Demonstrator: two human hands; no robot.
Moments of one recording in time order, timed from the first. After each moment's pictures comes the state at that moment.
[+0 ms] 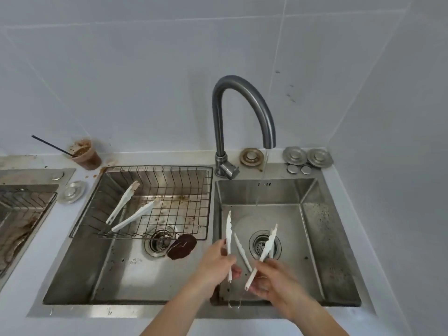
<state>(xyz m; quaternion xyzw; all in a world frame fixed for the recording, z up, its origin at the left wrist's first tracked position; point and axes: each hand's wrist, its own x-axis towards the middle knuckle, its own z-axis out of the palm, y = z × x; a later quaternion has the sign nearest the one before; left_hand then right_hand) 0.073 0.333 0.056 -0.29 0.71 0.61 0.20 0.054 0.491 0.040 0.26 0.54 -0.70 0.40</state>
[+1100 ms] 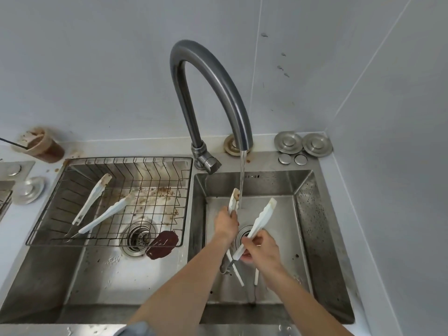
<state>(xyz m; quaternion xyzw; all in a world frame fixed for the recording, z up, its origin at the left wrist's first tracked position) -0.071 0.380 -0.060 -0.35 0.79 0.49 0.11 -0.031 0.490 -0.034 0.20 0.72 -0.60 0.28</state>
